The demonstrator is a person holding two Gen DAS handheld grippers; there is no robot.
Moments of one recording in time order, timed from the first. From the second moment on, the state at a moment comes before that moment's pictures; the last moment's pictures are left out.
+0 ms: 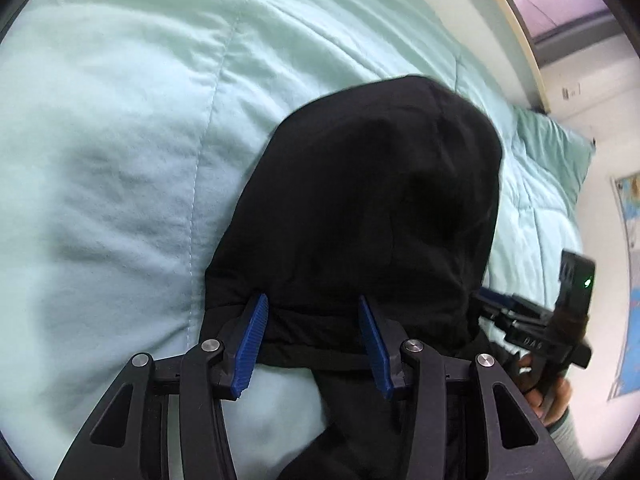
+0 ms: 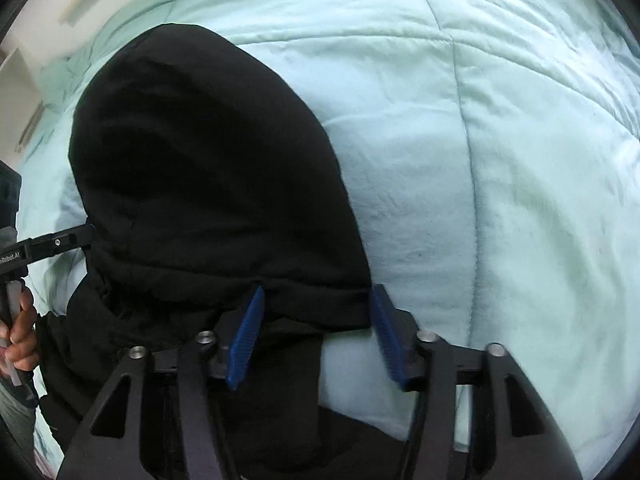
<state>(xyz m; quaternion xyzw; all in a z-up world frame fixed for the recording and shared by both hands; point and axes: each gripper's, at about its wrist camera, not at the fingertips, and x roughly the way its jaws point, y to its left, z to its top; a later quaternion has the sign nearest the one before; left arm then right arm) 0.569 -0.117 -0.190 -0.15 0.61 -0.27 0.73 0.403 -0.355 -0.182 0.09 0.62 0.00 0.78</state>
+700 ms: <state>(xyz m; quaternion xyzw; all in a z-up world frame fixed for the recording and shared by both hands) 0.669 -0.094 -0.149 -0.11 0.62 -0.33 0.71 0.490 -0.404 -0.147 0.11 0.62 0.14 0.77</state>
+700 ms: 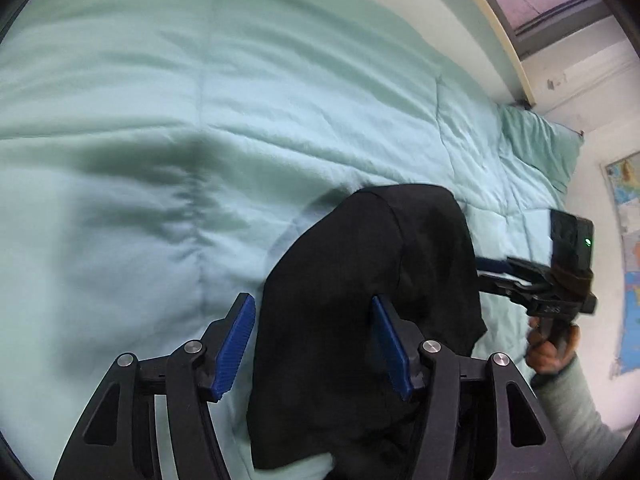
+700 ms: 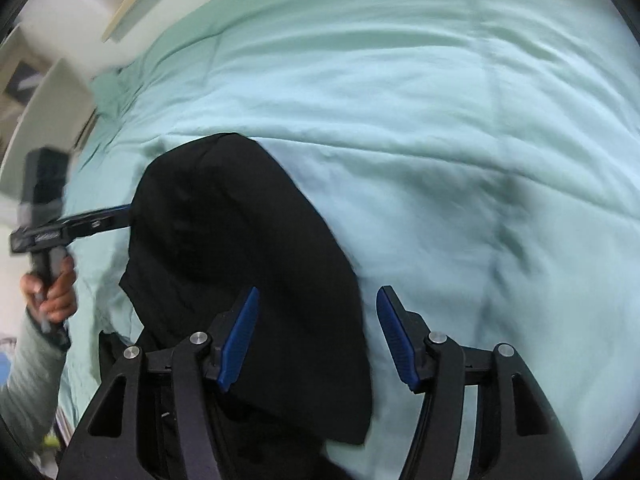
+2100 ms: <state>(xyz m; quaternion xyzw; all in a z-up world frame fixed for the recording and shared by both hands) 0.209 -0.030 -0.084 0.03 0.60 -0.38 0.71 0.099 -0.249 -0.079 -0.10 0.55 0.14 0.82</state>
